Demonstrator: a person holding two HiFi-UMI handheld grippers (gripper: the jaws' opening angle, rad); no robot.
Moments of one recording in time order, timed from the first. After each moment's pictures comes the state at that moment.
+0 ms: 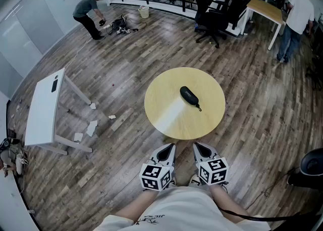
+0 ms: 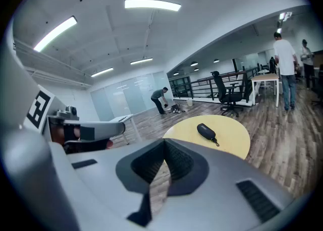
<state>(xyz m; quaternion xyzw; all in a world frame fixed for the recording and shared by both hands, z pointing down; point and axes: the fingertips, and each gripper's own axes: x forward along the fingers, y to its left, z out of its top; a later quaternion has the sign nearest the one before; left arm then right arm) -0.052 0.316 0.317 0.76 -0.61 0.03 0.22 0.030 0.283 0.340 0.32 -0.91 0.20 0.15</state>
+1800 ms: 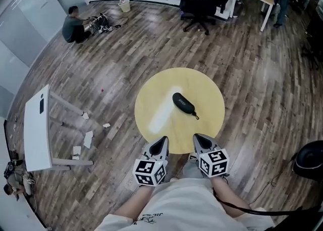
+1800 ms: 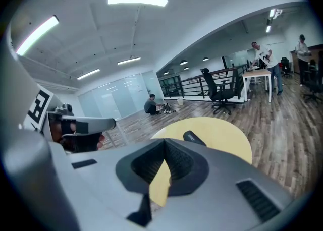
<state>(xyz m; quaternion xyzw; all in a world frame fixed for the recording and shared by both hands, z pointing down) -0.118 0.156 0.342 0.77 -0.59 0.06 0.22 -0.003 0.122 0.378 0.37 -0.89 0.23 0.15</state>
